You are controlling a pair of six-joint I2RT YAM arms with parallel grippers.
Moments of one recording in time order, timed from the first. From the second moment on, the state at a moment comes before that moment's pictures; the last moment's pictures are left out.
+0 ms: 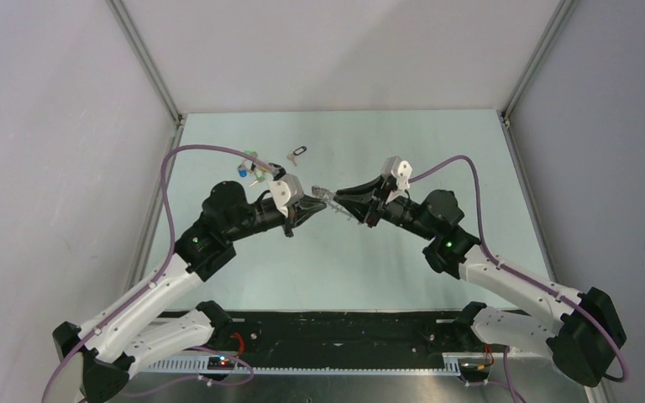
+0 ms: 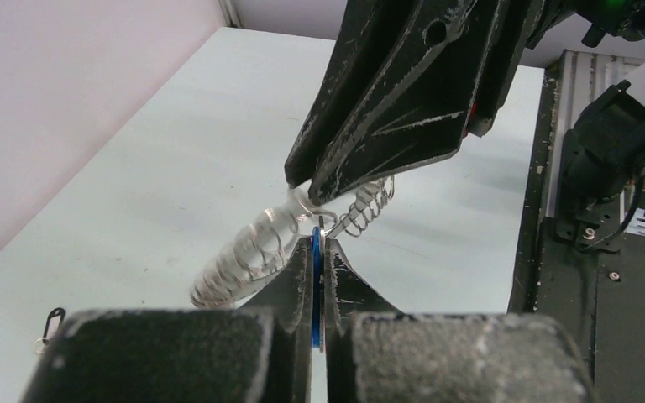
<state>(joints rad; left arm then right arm) -0.72 0.88 0.86 -0.06 0.44 0.15 0.76 1.06 0.70 0.58 -0.39 0.13</state>
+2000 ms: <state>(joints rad) -0.72 0.84 0.86 -0.08 0.53 0.17 0.90 1.01 0.69 0.46 -0.37 -0.35</state>
